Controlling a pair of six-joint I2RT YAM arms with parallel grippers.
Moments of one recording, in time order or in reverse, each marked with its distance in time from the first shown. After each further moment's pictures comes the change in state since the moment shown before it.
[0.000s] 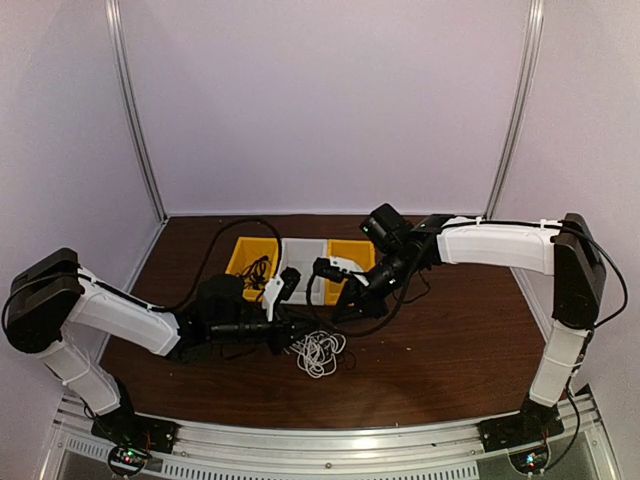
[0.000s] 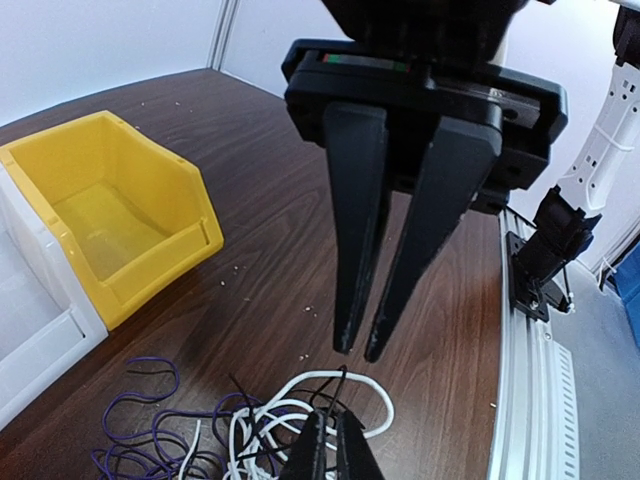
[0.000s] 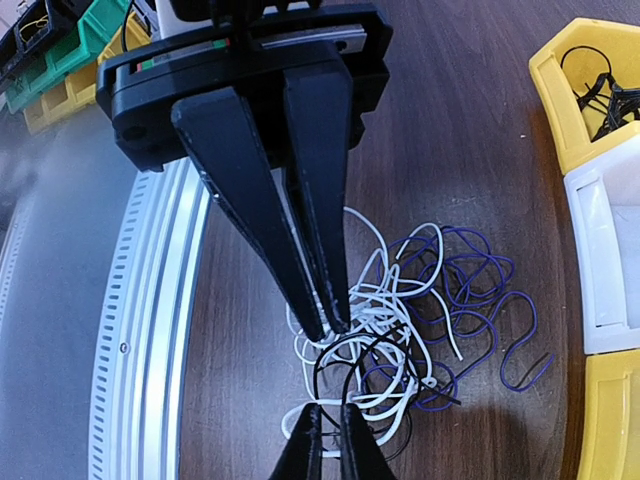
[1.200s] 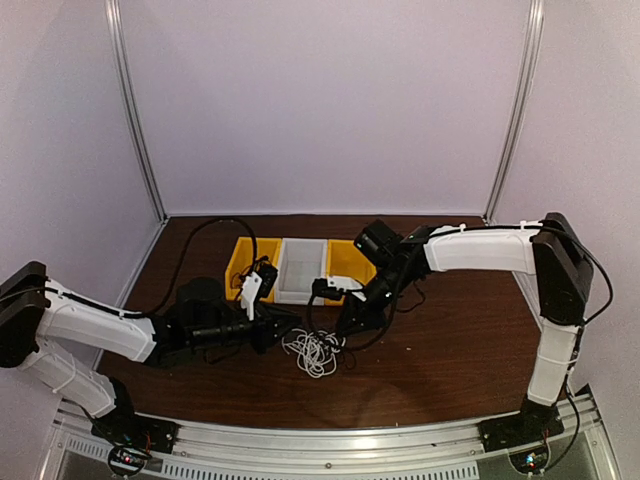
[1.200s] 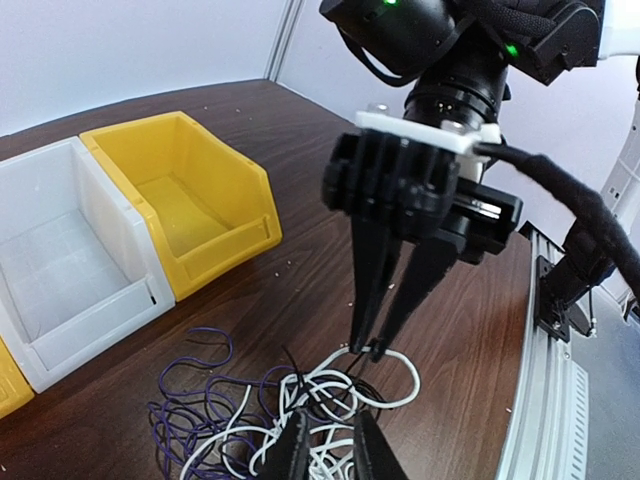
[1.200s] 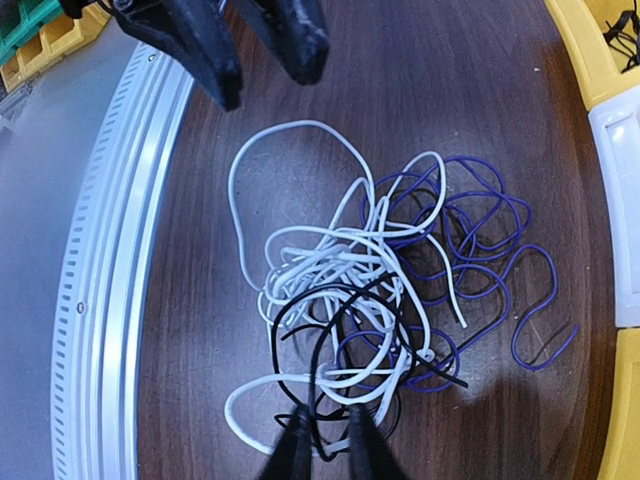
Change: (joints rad) left arm 0.000 -0.183 -0.094 -0.088 -0.142 -0.038; right arm 0.005 0.076 -0.019 -0.013 0.072 -0.082
